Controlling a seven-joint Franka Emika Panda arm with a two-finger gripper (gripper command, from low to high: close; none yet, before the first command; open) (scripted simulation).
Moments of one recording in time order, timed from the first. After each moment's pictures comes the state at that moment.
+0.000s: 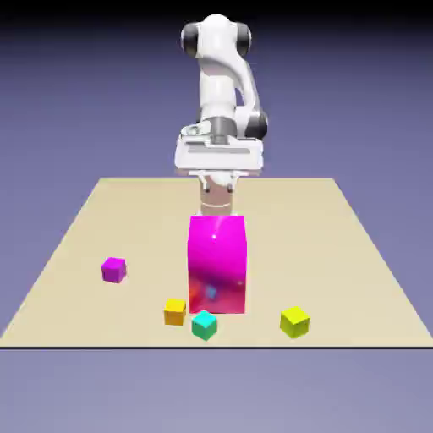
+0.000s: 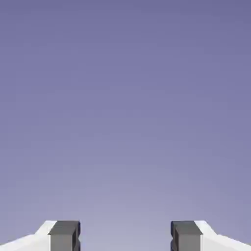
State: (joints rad) arm 0.02 -0.53 0.01 -2.78 -0.01 3.01 0.74
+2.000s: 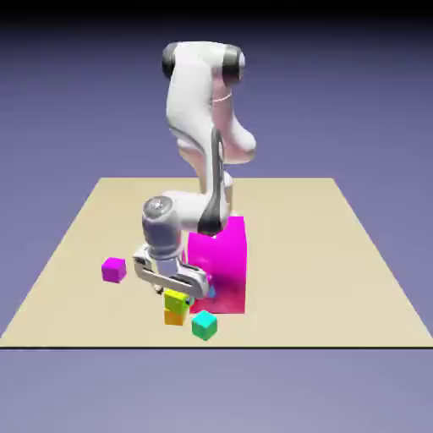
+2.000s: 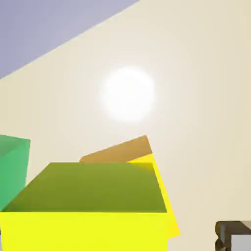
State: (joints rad) arm -0.16 0.19 -0.09 -2.39 0.08 2.42 0.96
